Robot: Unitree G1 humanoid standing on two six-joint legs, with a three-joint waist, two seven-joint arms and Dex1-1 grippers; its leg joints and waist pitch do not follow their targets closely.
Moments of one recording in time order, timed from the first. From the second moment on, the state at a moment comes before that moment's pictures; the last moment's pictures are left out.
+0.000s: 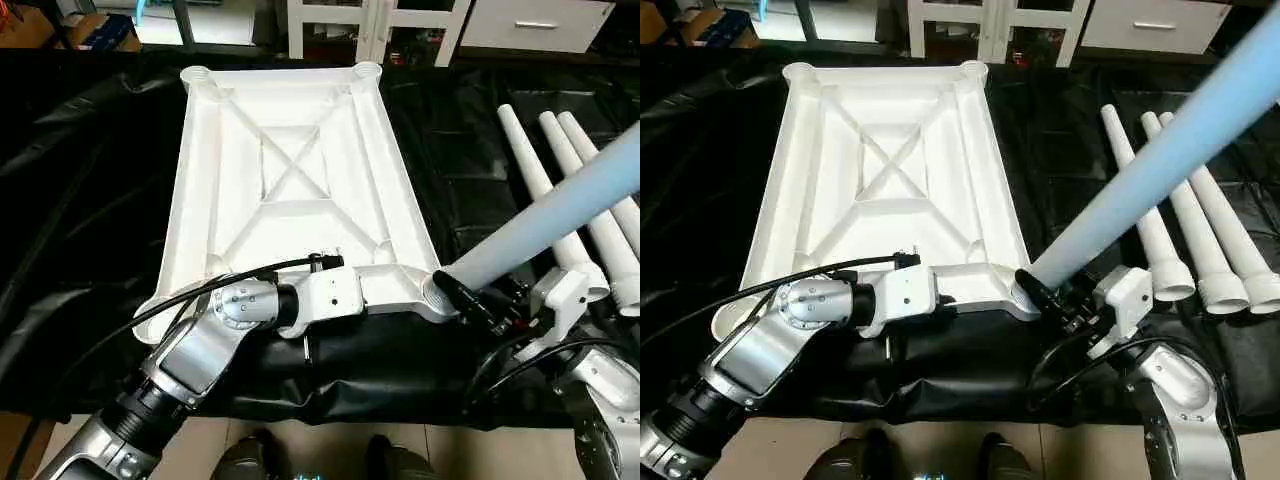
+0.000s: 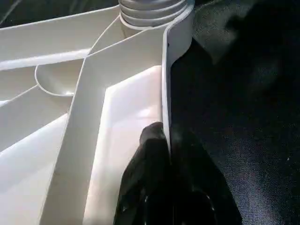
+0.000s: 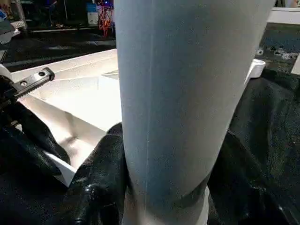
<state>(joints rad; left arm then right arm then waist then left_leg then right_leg) -0.44 0.37 -0.49 0.00 0.14 0.25 -0.90 0.04 -0.37 -0.09 -0.01 0.36 -0.14 0.79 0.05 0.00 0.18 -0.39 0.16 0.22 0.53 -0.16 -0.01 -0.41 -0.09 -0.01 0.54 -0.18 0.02</state>
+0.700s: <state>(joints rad) -0.44 0.38 -0.49 0.01 0.14 0.25 -0.90 -0.01 -0.41 -0.06 0.00 0.40 0.01 0.80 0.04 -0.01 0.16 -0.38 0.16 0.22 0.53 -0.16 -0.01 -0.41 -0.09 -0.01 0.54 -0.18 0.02</state>
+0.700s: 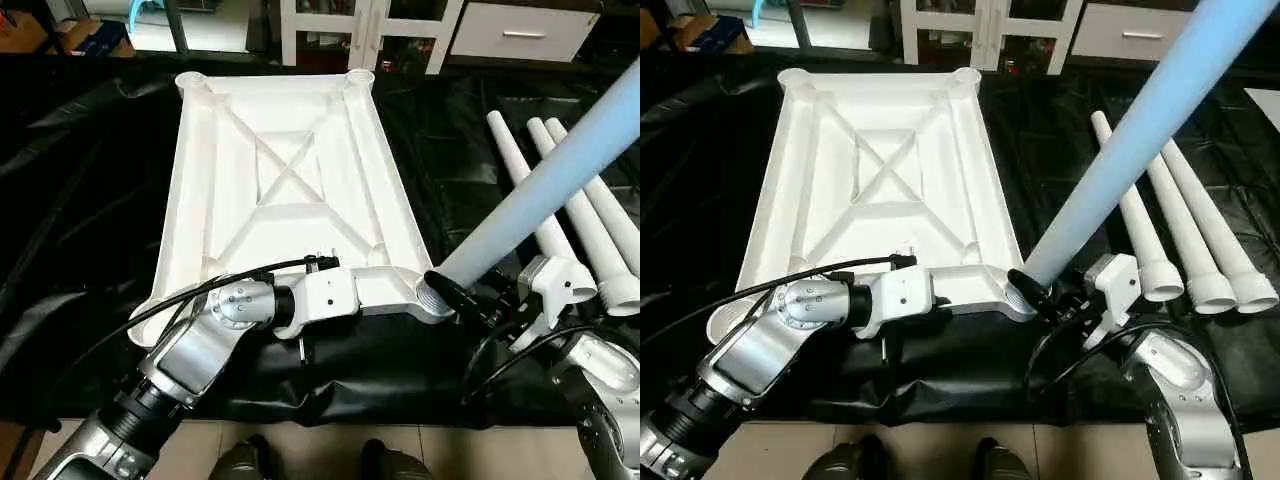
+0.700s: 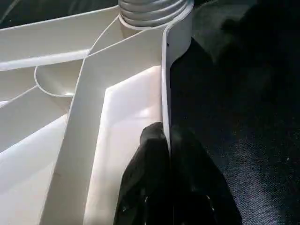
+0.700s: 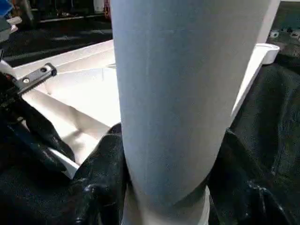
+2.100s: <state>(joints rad) -0.44 0.34 -0.45 0.01 0.16 0.37 -0.84 -0.13 -0.35 -0.03 0.06 0.33 0.08 0.66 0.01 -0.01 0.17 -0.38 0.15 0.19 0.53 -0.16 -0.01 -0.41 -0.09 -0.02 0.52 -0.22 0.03</state>
